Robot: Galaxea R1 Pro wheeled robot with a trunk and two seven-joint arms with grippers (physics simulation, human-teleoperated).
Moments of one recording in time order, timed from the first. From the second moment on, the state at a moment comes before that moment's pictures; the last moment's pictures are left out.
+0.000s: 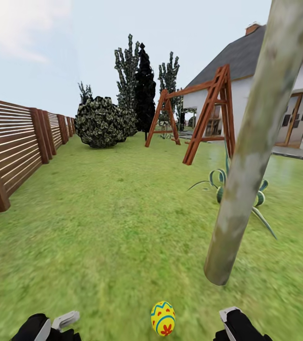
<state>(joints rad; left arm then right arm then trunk) -0.35 0.16 0.11 -0.61 0.26 0.83 -0.09 -0.36 -0.08 0.13 -0.62 0.08 0.75 0.01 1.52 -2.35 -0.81</state>
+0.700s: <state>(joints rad) -0.35 0.16 0.11 -0.61 0.26 0.83 -0.09 -0.36 -0.08 0.13 -0.62 0.07 0.75 0.01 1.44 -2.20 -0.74</state>
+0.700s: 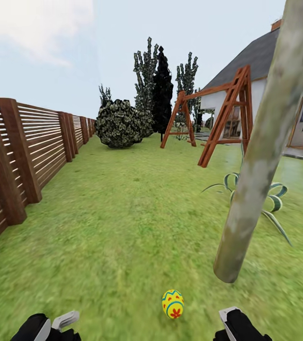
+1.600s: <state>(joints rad) -0.35 0.16 0.10 -0.61 0.26 0.83 -0.08 -0.36 -0.07 0.13 -0.62 0.08 0.75 0.01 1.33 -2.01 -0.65</state>
